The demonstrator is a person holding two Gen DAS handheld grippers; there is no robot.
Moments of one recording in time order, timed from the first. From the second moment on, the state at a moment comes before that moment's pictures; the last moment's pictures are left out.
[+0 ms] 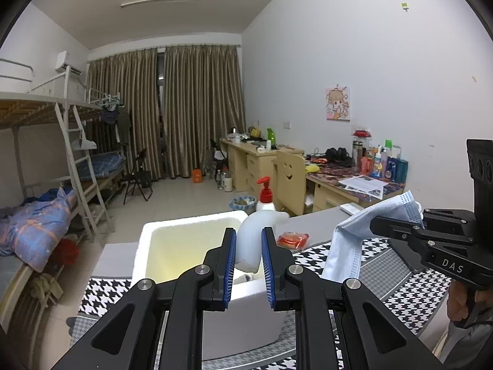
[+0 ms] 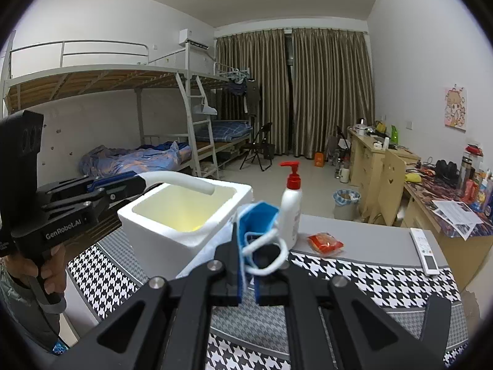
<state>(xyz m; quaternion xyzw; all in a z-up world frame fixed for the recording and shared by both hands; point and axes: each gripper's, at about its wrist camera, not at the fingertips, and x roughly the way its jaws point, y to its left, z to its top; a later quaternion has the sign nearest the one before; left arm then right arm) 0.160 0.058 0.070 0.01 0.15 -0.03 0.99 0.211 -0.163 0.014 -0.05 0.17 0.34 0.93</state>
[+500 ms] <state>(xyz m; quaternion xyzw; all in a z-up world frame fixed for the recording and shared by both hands) 0.174 0.070 0.068 0.02 0.16 0.02 0.99 0.214 -0.138 0.023 -0.05 0.16 0.38 0.91</state>
